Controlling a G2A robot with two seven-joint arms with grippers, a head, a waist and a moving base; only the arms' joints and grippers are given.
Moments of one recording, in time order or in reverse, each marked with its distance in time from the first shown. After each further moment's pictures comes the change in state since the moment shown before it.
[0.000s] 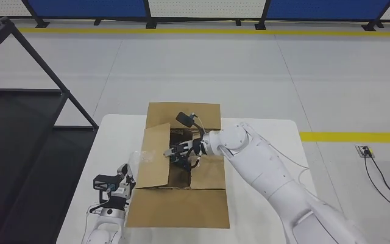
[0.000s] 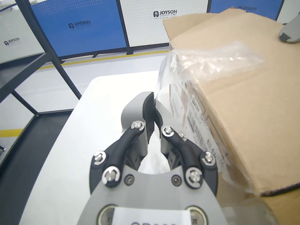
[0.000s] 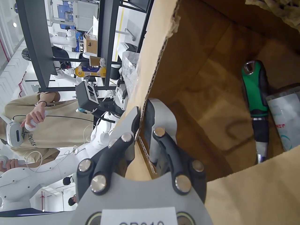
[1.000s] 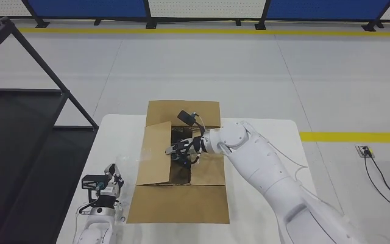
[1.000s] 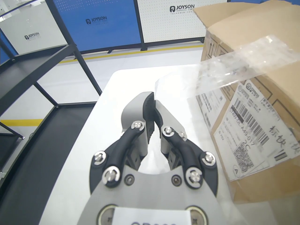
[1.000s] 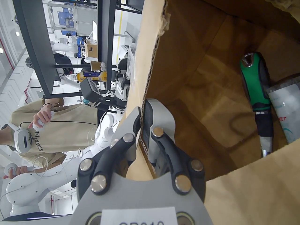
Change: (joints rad) left arm -0.021 0.001 -0.072 0.076 0.004 0.014 0.012; right arm 0.045 -0.054 0.023 0.145 0.008 -0.017 0.025
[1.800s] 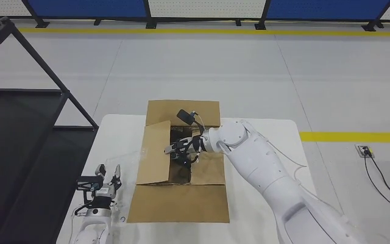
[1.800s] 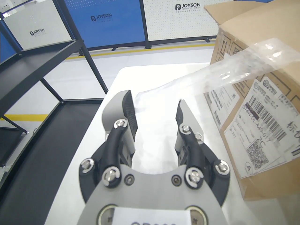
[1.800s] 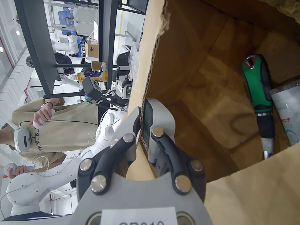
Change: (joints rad) left arm 0.009 -0.001 -0.027 -0.002 -0.011 -0.007 -0.003; right arm 0.011 -0.017 0.026 0.024 -0.024 -0.010 0.009
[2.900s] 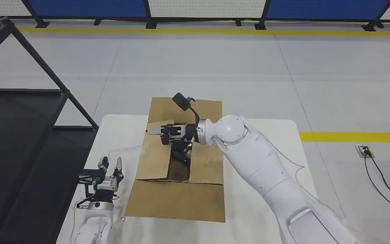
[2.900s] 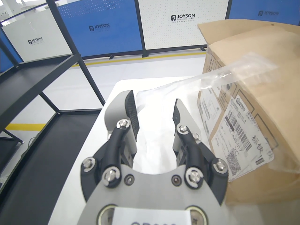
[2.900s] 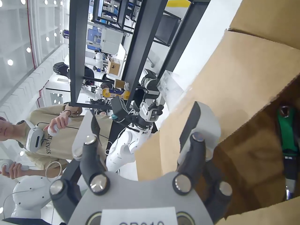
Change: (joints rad) left arm -0.047 -0.007 0.013 -0.023 0.006 -0.007 -0.010; right arm -0.045 0.028 0.080 -0.206 -0.001 0.005 -0.141
